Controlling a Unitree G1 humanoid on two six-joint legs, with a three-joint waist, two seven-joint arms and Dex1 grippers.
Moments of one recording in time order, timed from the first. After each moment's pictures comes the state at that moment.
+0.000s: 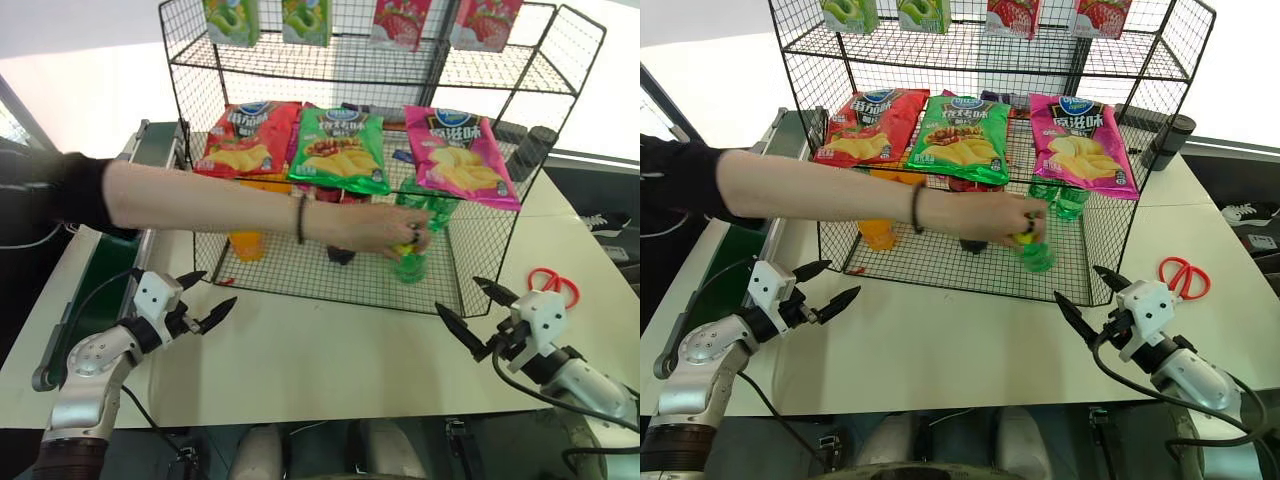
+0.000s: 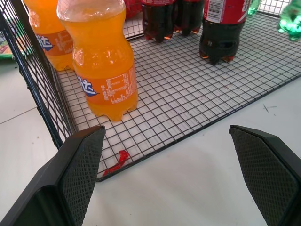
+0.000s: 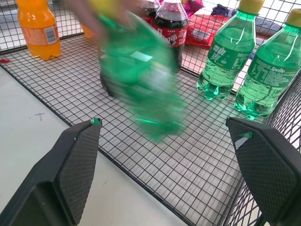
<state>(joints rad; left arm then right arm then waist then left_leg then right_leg) 0.04 0.56 0.18 0.02 -0.35 0.03 -0.80 0.31 -0.50 -0.29 -0.36 0.37 0.09 0.67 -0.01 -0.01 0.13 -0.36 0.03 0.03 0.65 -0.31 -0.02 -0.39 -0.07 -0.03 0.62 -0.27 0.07</state>
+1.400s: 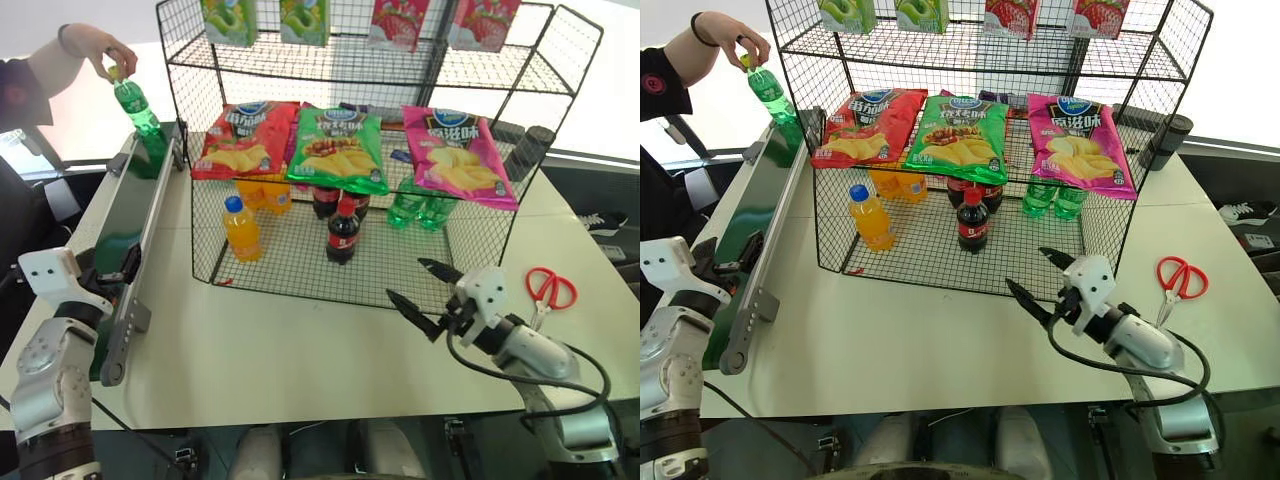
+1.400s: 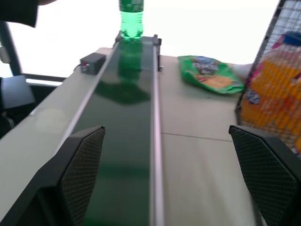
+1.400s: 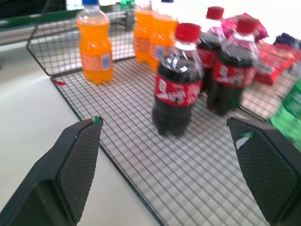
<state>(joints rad) -0.08 0.47 0.53 0.06 -0.46 0.23 -0.29 0.09 -0.49 -0.06 -0.39 0.33 0.19 0.64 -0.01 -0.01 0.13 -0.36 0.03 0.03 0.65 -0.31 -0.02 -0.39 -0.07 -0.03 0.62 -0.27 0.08</state>
